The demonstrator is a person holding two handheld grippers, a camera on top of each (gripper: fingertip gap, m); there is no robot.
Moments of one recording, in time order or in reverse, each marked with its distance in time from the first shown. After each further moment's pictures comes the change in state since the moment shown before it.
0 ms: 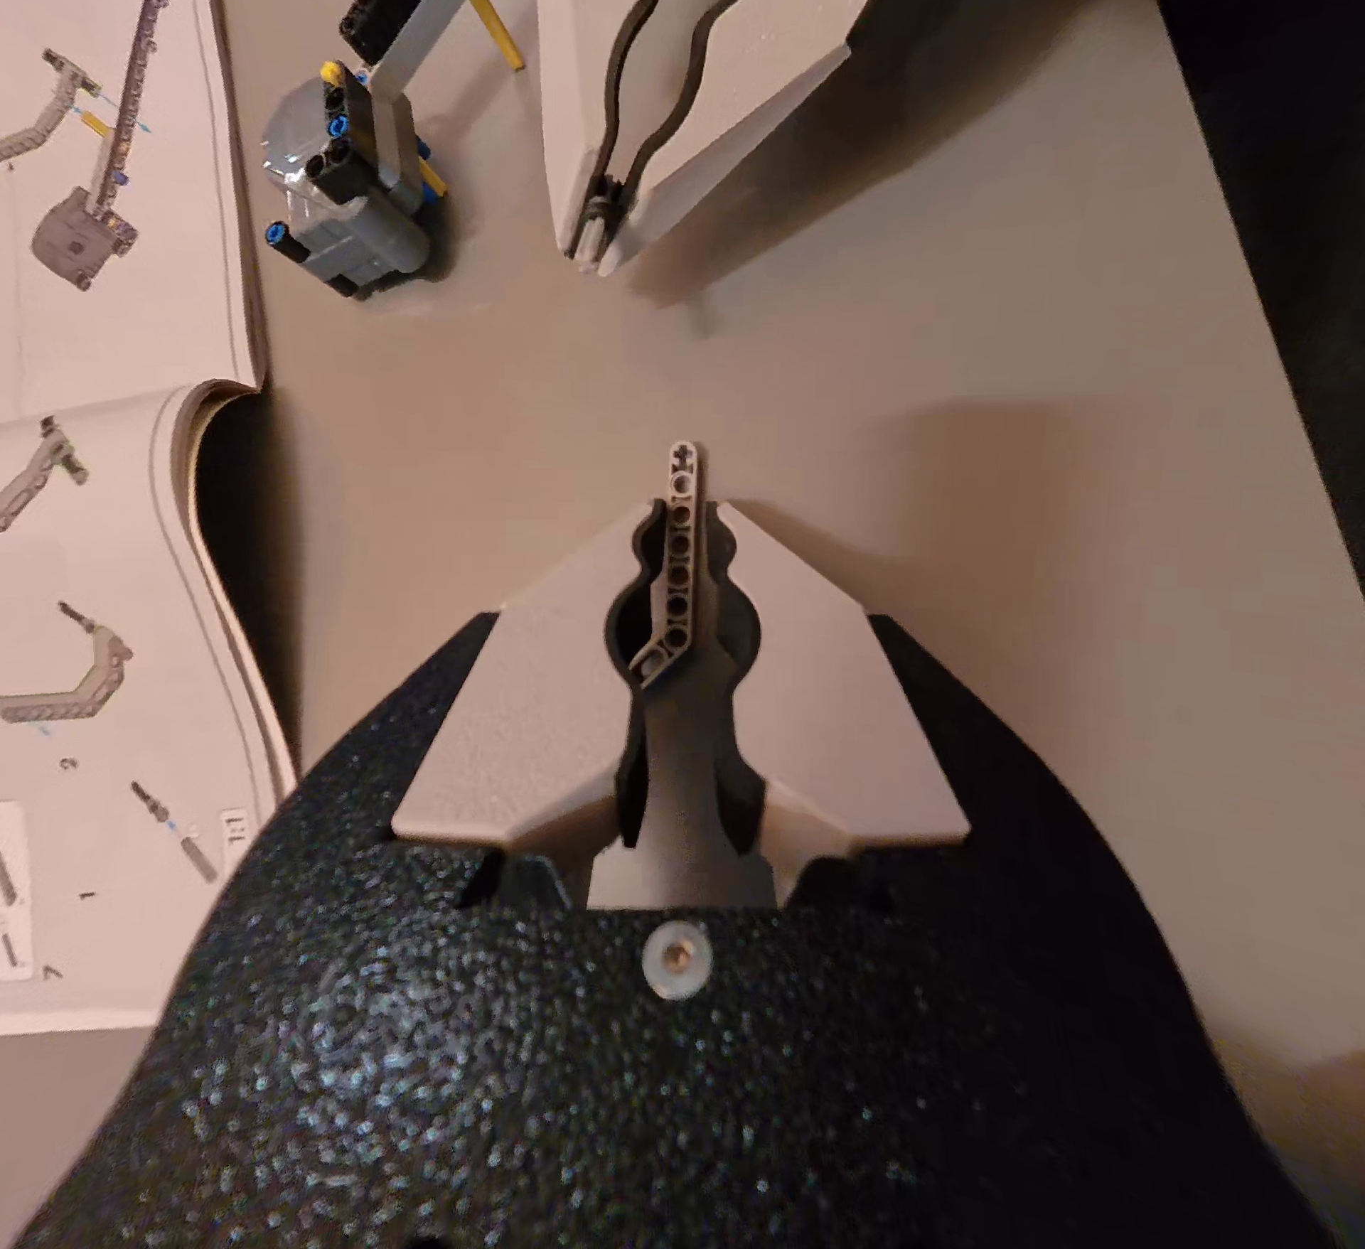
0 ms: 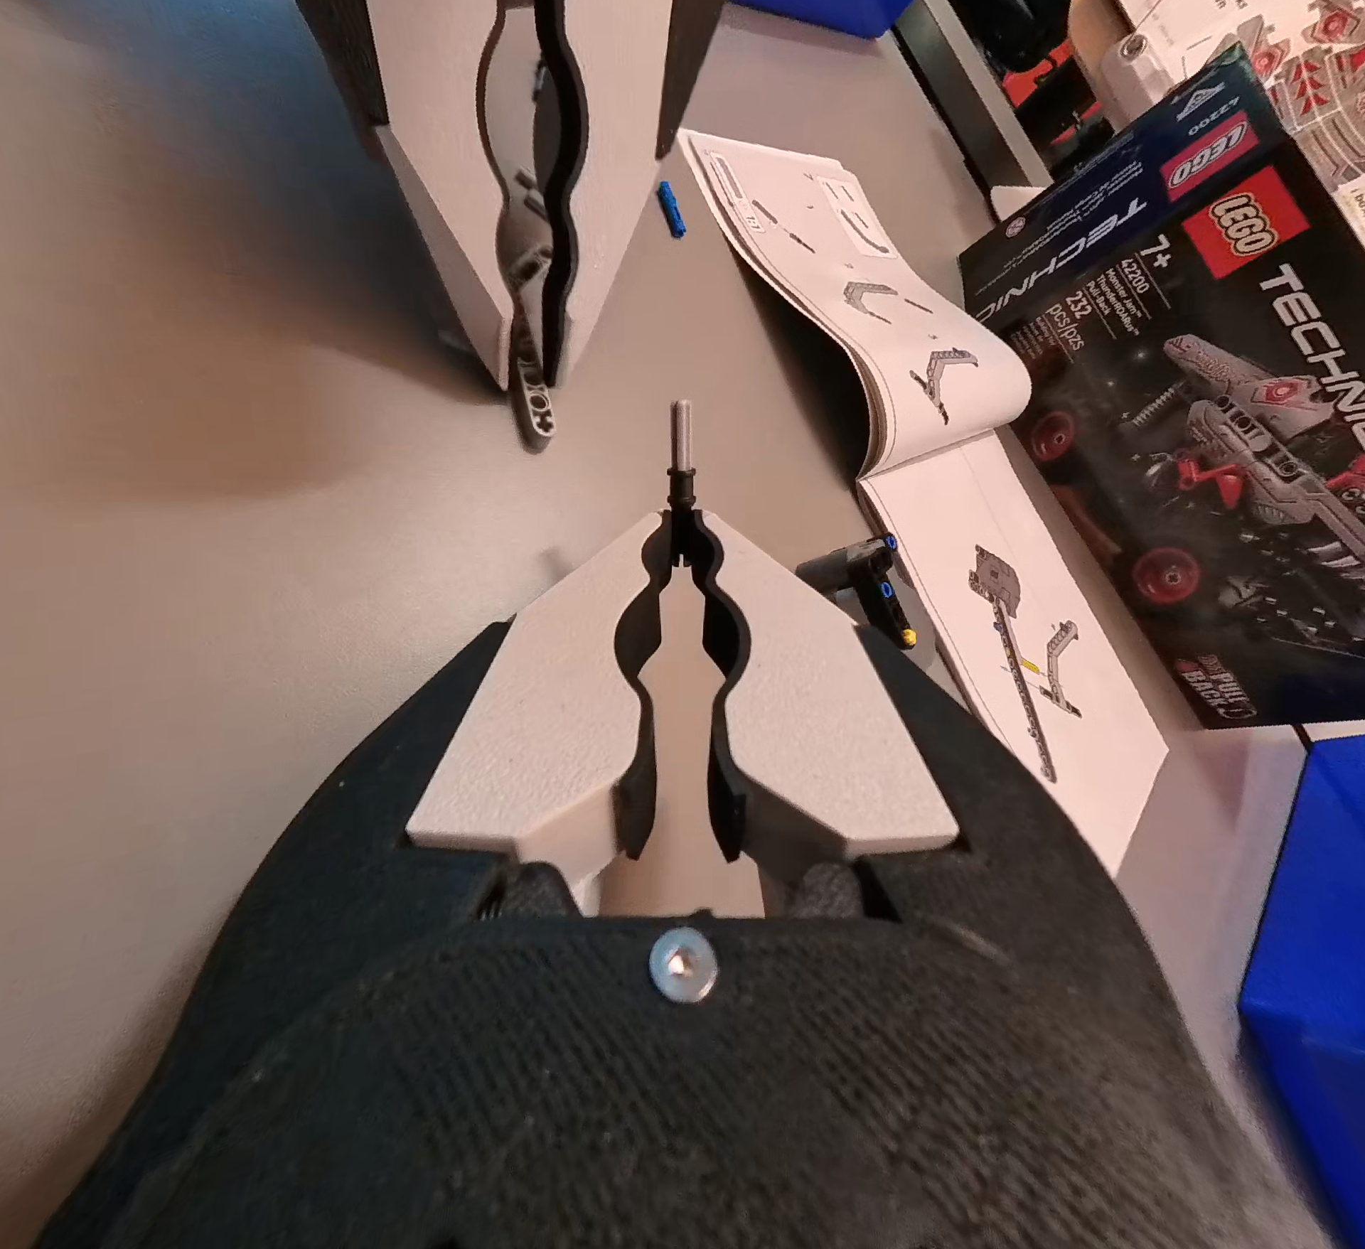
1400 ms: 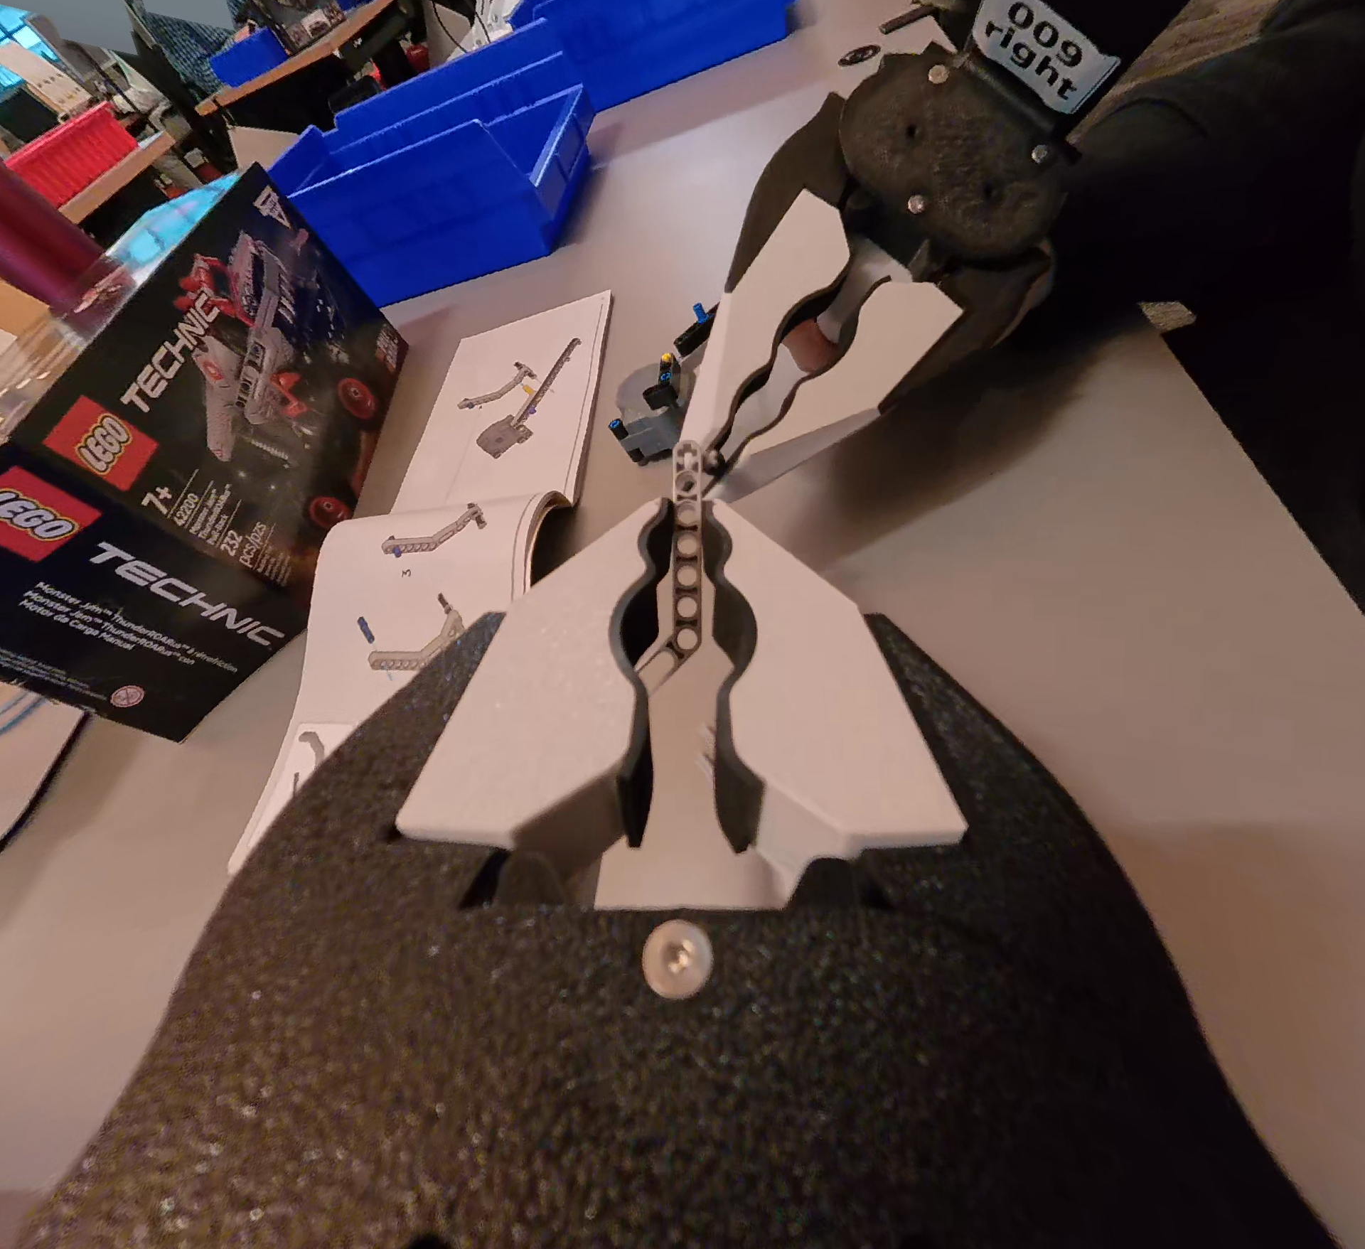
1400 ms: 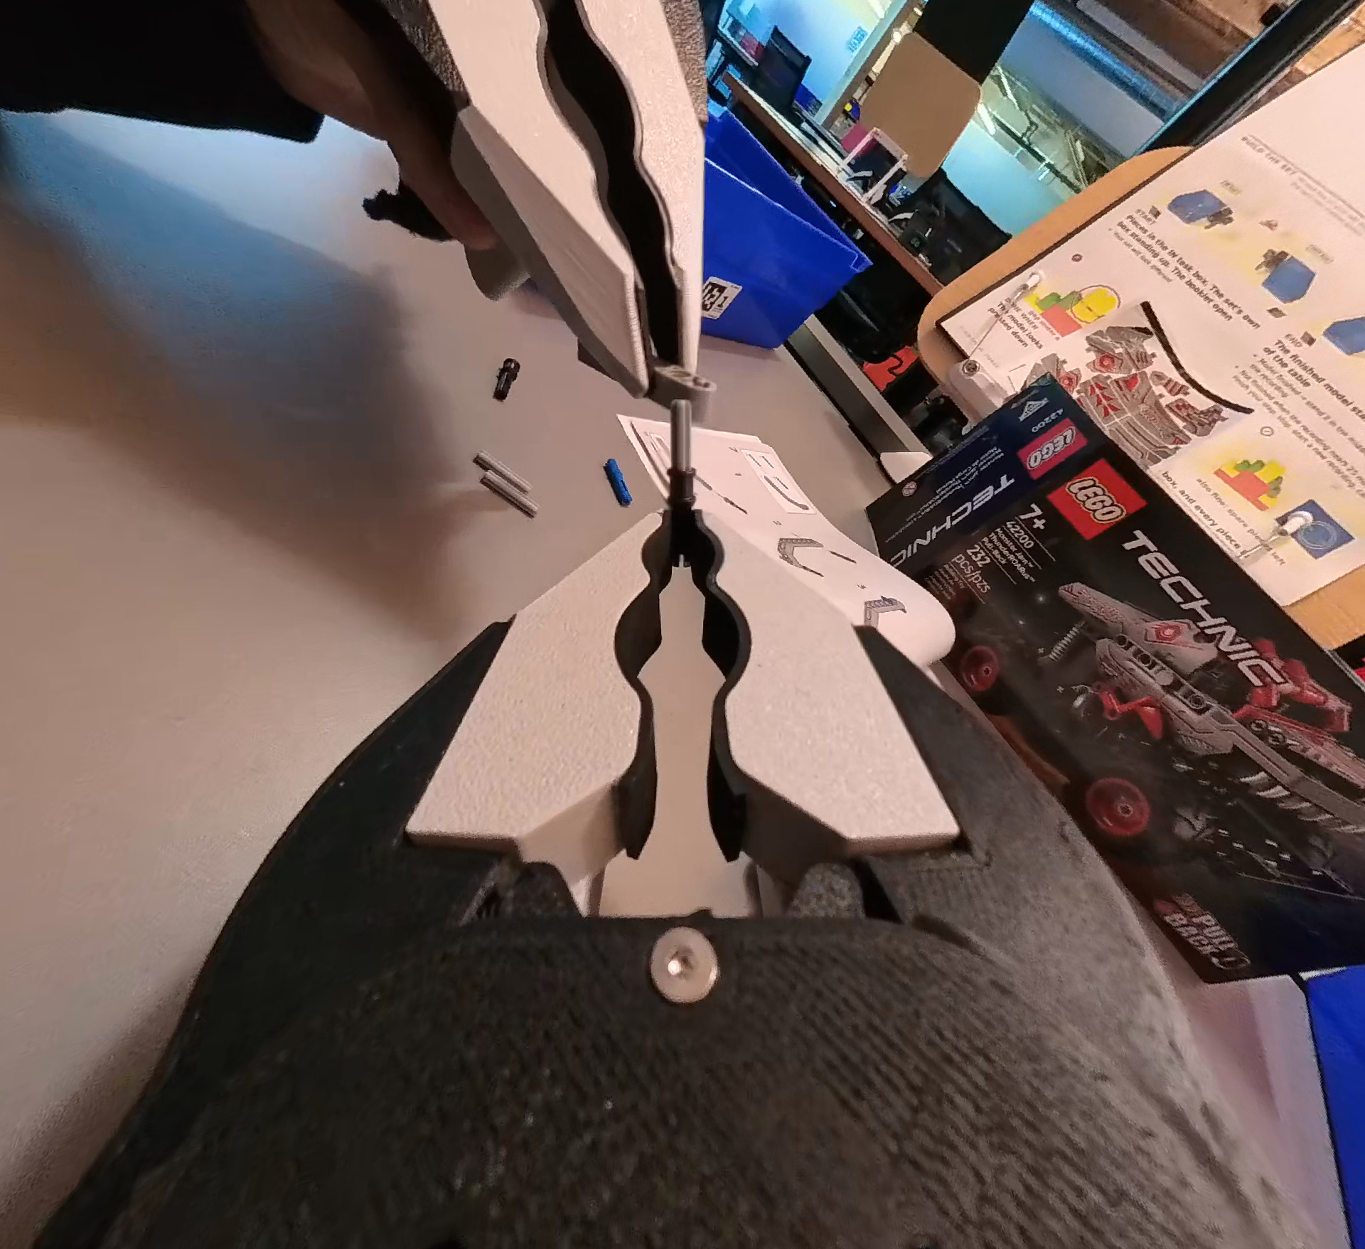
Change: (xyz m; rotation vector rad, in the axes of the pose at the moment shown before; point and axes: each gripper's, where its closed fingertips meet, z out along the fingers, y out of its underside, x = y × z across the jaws) left arm -0.037 -0.028 -0.083 0.456 -0.294 0.001; right arm 0.007 -0.071 0.031 0.349 0.116 -0.045
